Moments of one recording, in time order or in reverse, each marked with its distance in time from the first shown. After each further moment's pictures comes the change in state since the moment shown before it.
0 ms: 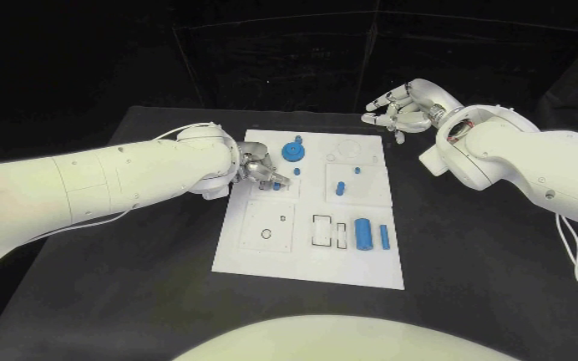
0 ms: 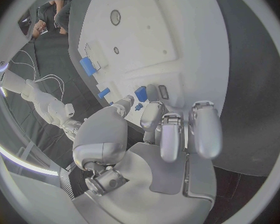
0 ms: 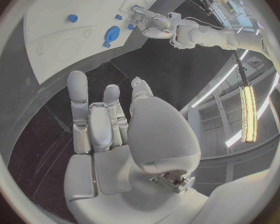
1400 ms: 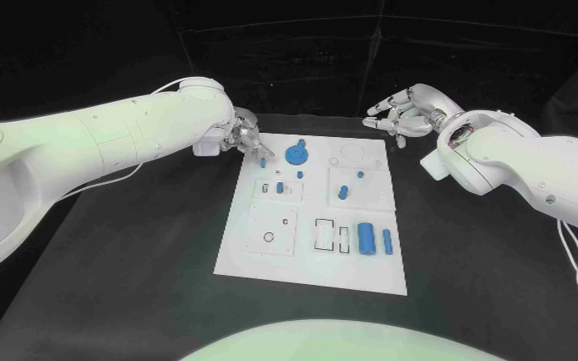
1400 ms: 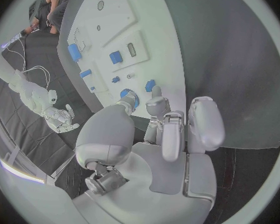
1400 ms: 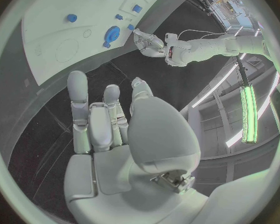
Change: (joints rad) left arm 0.098 0.149 0.024 -0.345 -0.009 0.271 -0.002; left_hand 0.159 0.048 -0.176 0.005 -0.006 -0.082 0.057 -0.127 -0.102 -0.104 0.053 -0.133 -0.172 0.002 0.034 0.000 0.000 0.000 -0.012 0.026 -0.081 -0.092; right arm 0.000 0.017 0.000 -0.015 0.002 0.002 0.001; right_hand -0.004 0.004 -0.003 0.003 0.004 0.000 0.000 0.000 0.000 0.000 0.000 0.000 0.000 0.000 0.000 0.000 0.000 0.000 0.000 0.000 0.000 -0.001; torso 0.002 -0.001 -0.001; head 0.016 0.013
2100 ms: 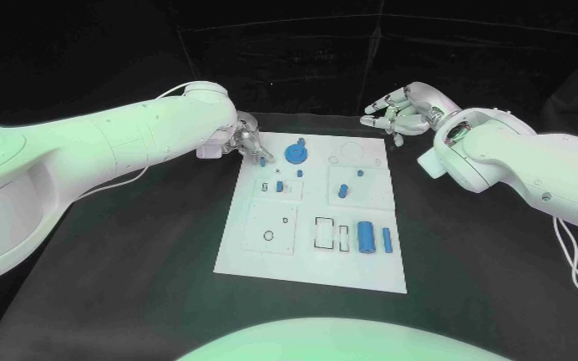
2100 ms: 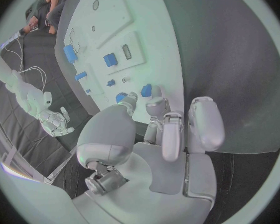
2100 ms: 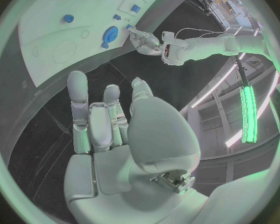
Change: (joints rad) left arm -0.028 0.044 0.001 -0.066 -0.009 0.013 0.000; left_hand 0.029 0.012 -0.014 -0.006 0.000 0.007 0.000 0.007 -0.003 0.004 -0.003 0.004 0.002 0.000 0.000 0.000 0.000 0.000 0.000 0.000 0.004 0.008; right arm 0.000 0.009 0.000 -0.004 0.000 0.002 0.001; right_hand 0.000 0.000 0.000 0.000 0.000 0.000 0.000 0.000 0.000 0.000 0.000 0.000 0.000 0.000 0.000 0.000 0.000 0.000 0.000 0.000 0.000 0.000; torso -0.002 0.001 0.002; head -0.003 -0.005
